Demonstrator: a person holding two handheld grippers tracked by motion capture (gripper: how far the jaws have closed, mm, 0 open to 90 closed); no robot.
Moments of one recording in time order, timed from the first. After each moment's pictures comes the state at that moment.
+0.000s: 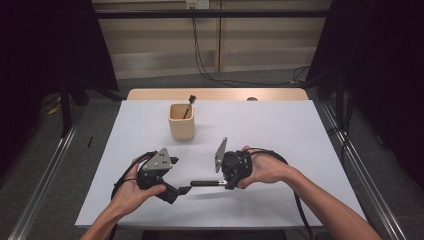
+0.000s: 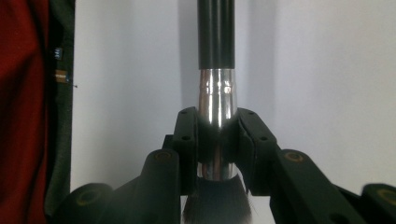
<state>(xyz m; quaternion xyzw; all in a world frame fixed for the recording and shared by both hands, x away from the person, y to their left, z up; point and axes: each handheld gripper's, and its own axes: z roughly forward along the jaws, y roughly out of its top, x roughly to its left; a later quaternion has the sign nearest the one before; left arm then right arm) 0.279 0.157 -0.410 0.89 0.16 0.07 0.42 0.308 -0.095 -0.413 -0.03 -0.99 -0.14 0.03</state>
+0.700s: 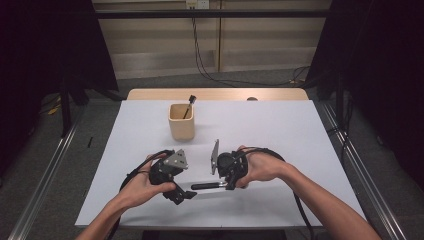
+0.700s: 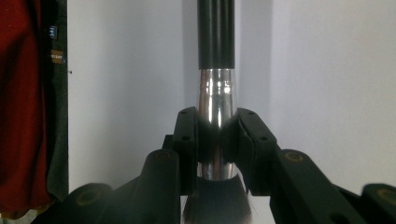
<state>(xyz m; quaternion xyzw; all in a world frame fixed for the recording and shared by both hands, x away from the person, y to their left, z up) 0.293 0.128 -0.413 0.94 0.12 0.01 0.33 0.311 -0.084 -0.417 -0.01 -0.99 -0.09 0.04</state>
